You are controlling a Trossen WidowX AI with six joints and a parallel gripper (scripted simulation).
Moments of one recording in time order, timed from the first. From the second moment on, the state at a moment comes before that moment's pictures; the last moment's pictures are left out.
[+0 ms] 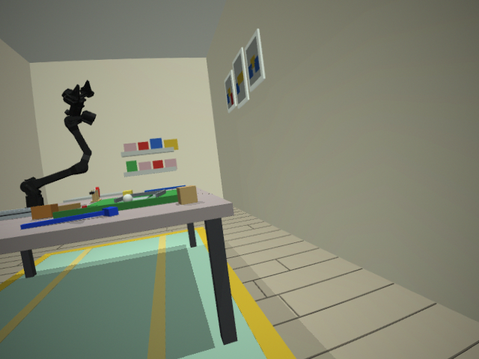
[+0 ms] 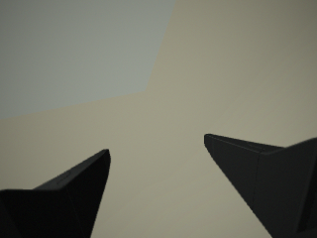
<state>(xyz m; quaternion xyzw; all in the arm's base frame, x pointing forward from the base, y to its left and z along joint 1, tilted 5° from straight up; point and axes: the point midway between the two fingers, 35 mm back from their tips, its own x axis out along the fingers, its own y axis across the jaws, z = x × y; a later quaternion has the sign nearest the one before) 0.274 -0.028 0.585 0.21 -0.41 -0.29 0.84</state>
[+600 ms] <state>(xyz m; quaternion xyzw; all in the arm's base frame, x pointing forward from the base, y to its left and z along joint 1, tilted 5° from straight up) 0.173 0.012 0.625 0.18 -0.44 -0.21 0.85</state>
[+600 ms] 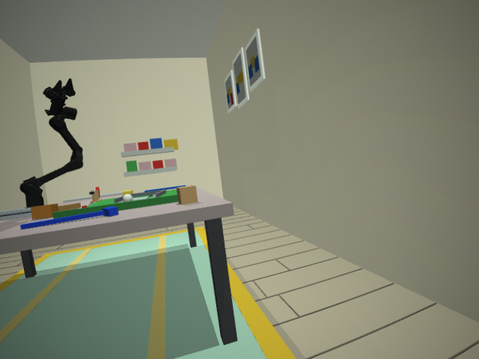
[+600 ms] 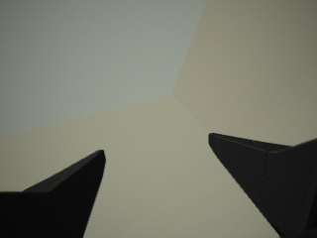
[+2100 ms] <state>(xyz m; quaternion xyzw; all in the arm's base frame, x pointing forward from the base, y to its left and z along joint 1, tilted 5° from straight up) 0.302 -0.118 0.417 0.21 0.03 -0.05 0.98</state>
